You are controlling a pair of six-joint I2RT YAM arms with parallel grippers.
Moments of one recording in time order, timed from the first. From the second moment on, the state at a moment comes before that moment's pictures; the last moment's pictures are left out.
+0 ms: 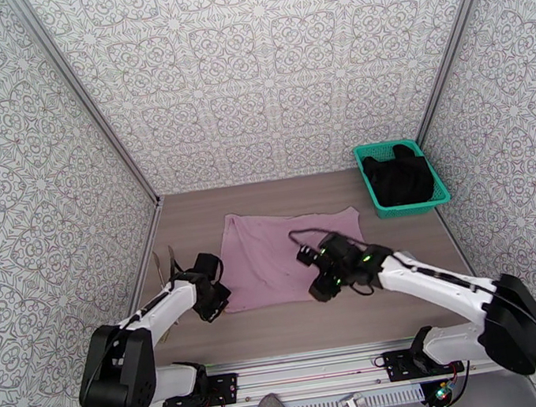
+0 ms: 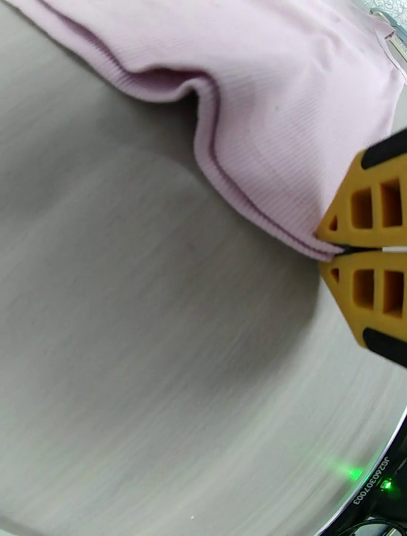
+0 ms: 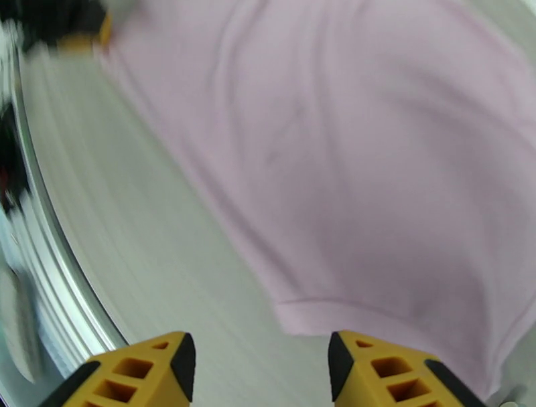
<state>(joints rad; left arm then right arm) -0.22 1.36 0.67 -0.73 0.03 -1.03 0.82 1.37 0.89 -0.62 -0.15 0.00</state>
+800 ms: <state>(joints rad) -0.19 1.30 0.66 -0.73 0.08 -0.98 0.96 1.63 0.96 -0.68 0.15 -0.01</state>
